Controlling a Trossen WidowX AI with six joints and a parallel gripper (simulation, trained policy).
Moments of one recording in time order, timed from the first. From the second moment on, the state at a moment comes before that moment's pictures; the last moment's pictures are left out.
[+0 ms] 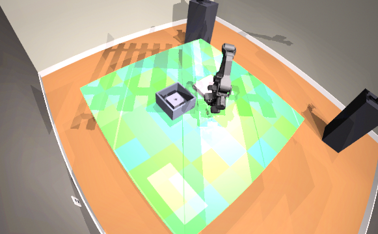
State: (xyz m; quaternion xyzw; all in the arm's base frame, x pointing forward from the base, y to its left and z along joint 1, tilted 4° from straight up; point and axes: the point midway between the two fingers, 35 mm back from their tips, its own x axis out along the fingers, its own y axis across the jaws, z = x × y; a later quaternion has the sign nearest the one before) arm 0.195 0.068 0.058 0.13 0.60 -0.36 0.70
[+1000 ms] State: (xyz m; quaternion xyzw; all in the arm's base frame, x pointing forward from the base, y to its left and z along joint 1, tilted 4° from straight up) arm 0.261 -0.020 0.146 0.23 0.47 -0.45 0.73
